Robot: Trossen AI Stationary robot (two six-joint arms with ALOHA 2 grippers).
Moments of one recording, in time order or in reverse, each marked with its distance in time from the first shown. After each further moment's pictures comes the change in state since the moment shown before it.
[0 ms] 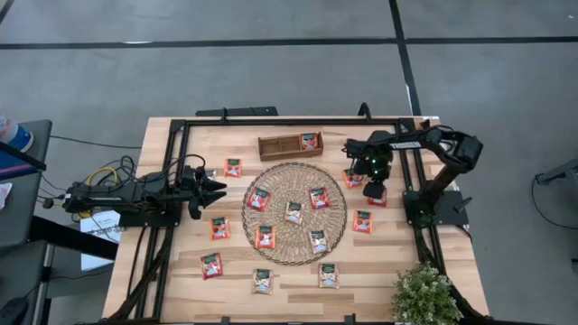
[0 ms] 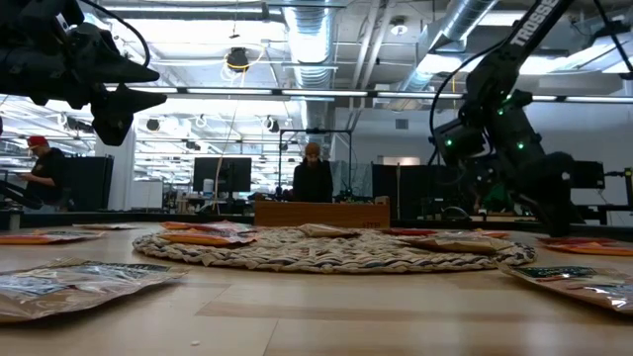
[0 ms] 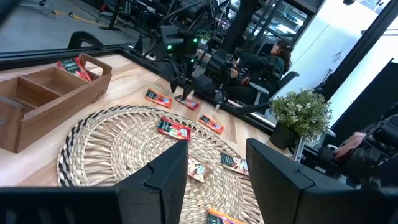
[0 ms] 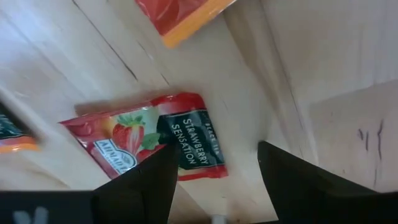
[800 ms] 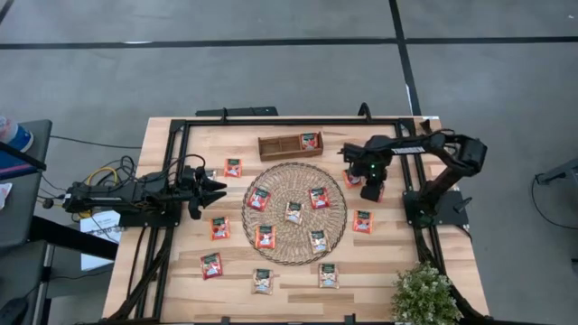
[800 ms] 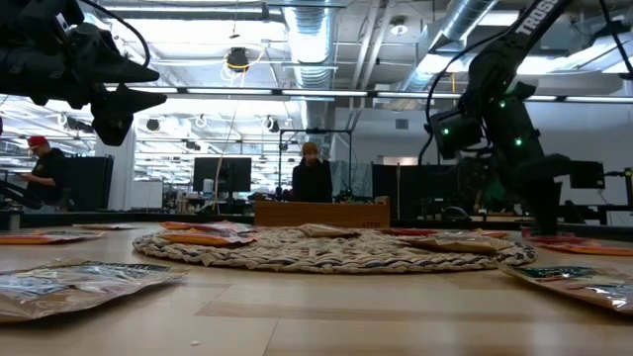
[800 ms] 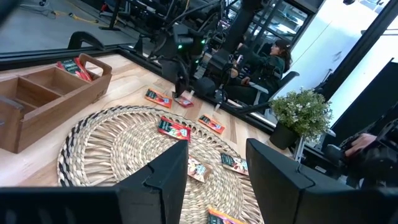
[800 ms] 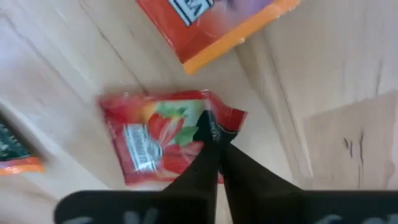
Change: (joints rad) left arm 0.000 0.000 0.000 0.000 0.000 0.002; right arm 0.087 -0.059 -0.004 0.030 0.044 0.097
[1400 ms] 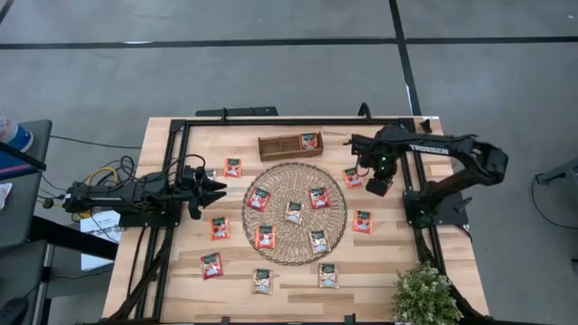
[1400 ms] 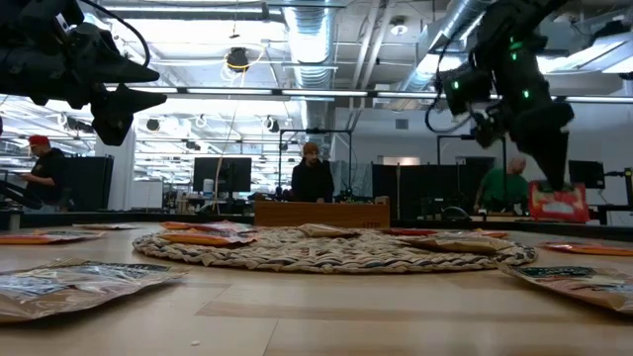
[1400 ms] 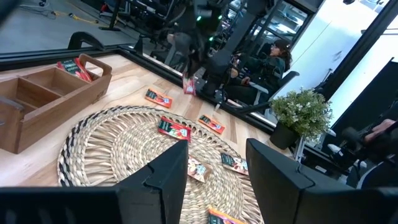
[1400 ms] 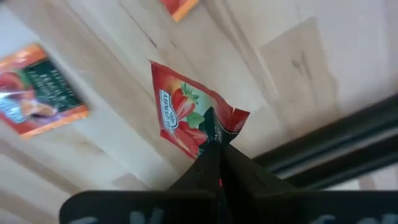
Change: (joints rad) left arm 0.000 0.000 0.000 0.000 0.000 0.002; right arm 0.020 -0.197 0.143 -0.315 0.017 0.141
